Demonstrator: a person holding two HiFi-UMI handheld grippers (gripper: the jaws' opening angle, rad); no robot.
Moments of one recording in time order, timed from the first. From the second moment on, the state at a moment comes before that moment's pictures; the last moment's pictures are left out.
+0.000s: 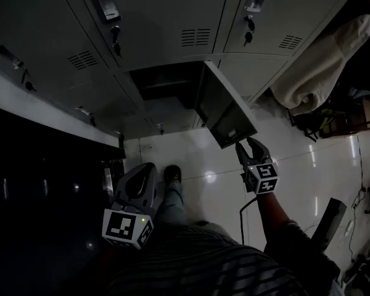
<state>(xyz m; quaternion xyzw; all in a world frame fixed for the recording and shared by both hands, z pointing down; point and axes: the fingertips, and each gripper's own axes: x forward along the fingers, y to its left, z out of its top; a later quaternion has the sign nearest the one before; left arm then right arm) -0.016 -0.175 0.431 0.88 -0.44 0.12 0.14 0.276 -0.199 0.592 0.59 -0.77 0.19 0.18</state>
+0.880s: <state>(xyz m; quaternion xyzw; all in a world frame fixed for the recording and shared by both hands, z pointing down) -0.046 -0.187 0.468 0.85 -0.46 0.15 0.21 0.129 -0.209 0.632 0.41 -0.86 0.14 0.26</state>
